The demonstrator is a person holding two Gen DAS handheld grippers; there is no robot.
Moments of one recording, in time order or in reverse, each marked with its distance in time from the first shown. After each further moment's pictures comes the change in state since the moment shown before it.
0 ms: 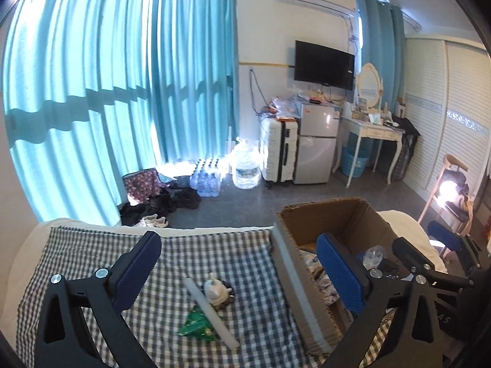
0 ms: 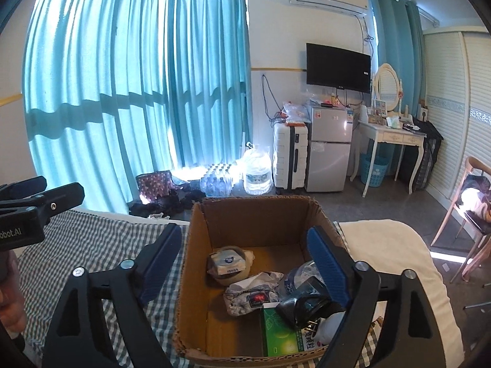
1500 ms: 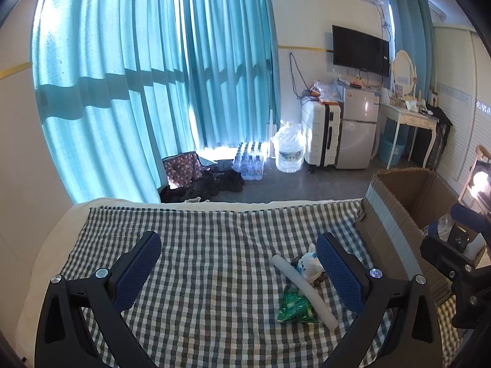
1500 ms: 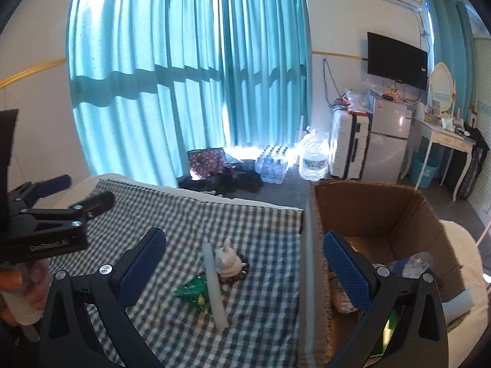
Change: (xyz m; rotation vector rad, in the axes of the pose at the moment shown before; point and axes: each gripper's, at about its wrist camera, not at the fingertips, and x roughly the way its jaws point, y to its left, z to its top) left arm 0.033 0.123 -0.059 0.021 0.068 0.139; right arm 0.048 0.131 -0.028 -0.082 0.094 0.220
